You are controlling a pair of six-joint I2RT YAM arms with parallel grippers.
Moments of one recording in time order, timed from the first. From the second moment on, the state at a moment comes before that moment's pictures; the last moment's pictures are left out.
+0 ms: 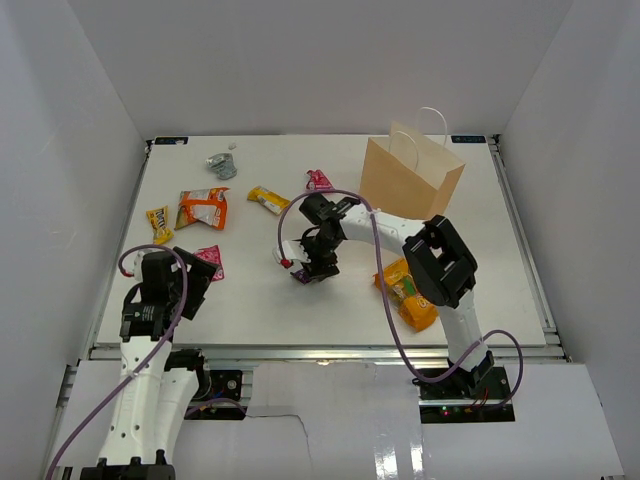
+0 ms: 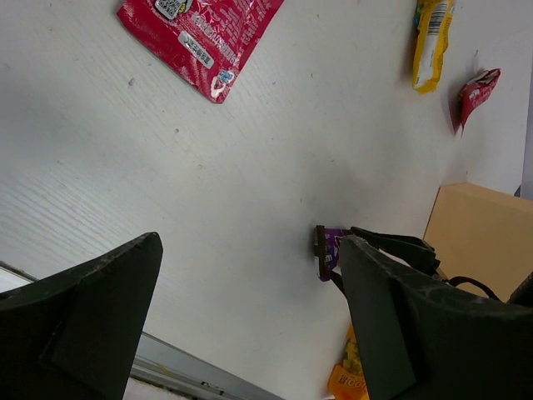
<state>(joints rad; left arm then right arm) 0.02 0.59 0.63 -0.82 -0.02 -1.03 0.81 2.10 1.59 -0.79 -0.49 -1.24</state>
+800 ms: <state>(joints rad) 0.02 0.76 0.63 -0.84 -0.06 -1.19 0.70 1.68 1.66 -0.80 -0.69 -0.90</state>
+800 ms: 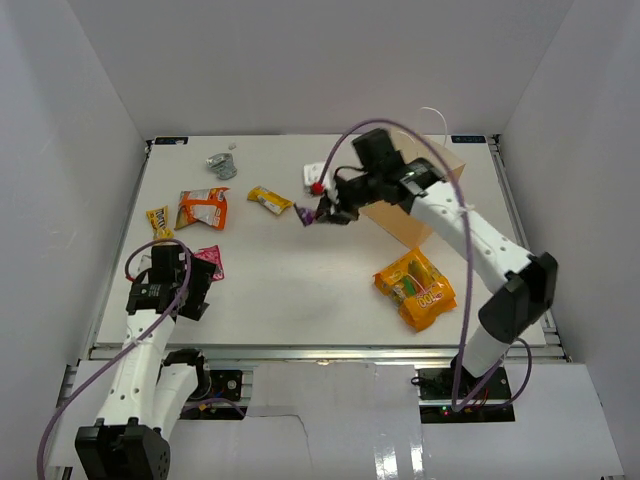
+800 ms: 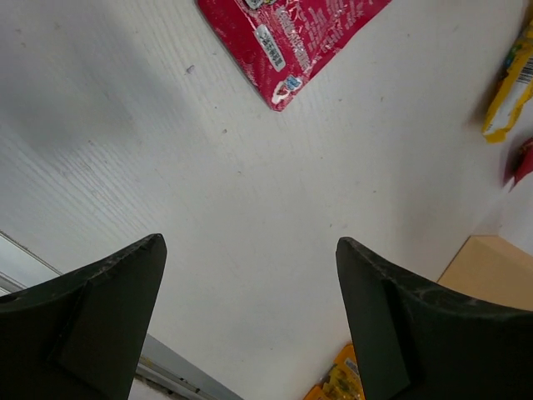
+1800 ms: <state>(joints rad) 0.02 1.07 0.74 -0.69 -0.14 -0.82 0.02 1.52 1.58 -0.49 -0.63 -0.32</state>
